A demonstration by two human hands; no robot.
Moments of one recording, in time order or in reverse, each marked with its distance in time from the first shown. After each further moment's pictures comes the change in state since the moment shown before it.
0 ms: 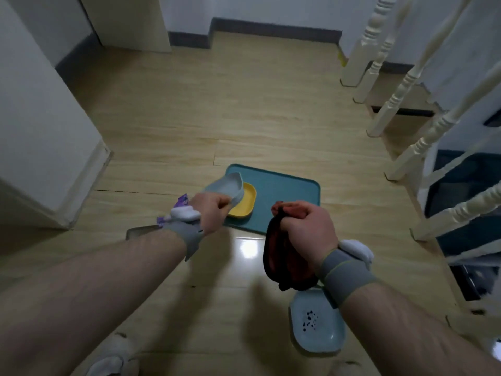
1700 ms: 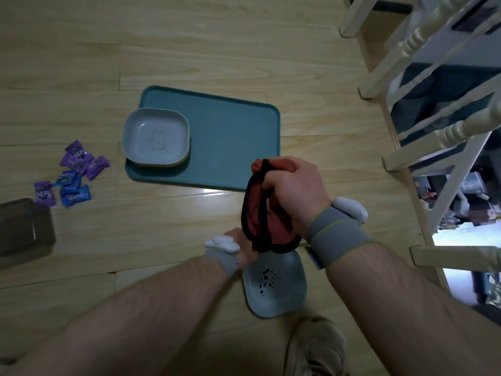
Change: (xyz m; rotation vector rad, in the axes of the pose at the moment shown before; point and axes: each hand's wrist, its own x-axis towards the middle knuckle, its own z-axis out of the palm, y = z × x) left_hand -0.012 0.064 0.255 -0.011 -0.721 -0.277; right_hand 0.091 0.115 -0.026 0.178 0.094 0.287
